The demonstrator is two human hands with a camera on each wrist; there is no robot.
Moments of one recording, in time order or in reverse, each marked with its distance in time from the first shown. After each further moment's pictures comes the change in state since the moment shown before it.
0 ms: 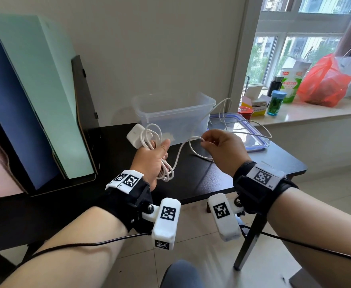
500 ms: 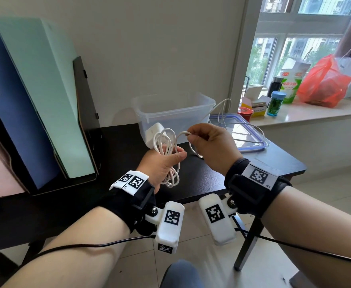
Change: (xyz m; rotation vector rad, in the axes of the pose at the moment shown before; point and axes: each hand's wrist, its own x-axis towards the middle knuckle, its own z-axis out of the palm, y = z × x) left_hand -0.011 -0.002 0.004 0.214 -0.162 0.034; right_hand -0.009 -0.033 0.009 0.227 -0.065 -0.114
